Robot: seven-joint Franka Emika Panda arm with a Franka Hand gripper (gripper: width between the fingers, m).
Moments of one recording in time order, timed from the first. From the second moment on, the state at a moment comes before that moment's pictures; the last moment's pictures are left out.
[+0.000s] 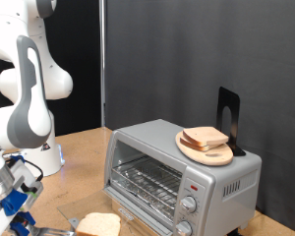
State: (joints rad) arm -0.61 0.28 0.08 -2.35 0.54 2.47 -0.90
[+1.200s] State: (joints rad) arm -0.61 0.27 0.09 -2.39 0.52 2.52 -0.89
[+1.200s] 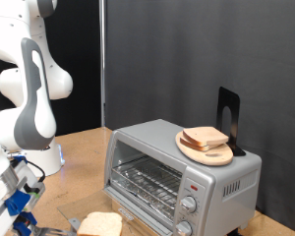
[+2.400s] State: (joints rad) arm -0.58 0.27 0.10 -2.41 0.52 2.55 -0.81
